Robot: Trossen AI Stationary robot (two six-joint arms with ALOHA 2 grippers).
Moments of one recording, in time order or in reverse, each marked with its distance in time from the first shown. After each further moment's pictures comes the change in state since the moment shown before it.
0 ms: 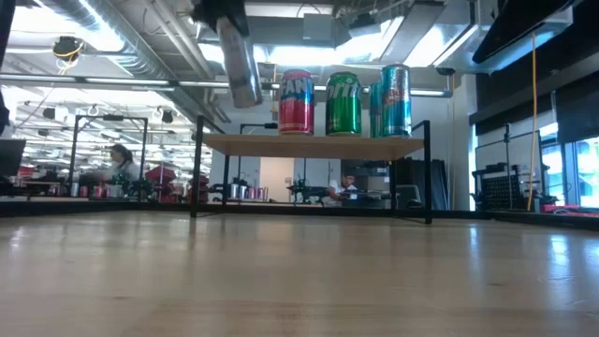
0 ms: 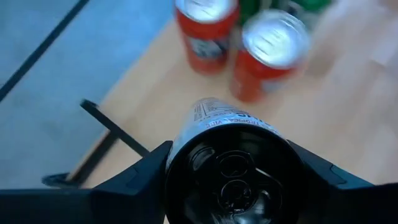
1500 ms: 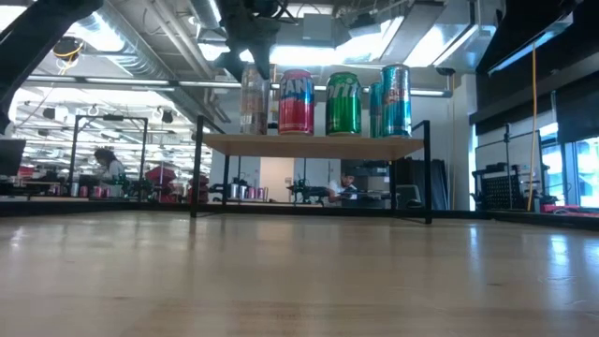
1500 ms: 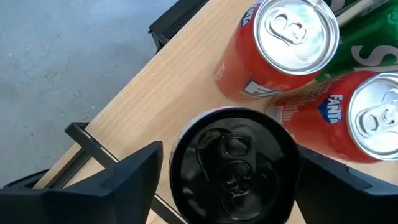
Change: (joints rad) left arm 0.253 0.335 0.276 -0.065 0.206 0.060; right arm -0.044 0.000 0.000 -0.064 -0.027 0.052
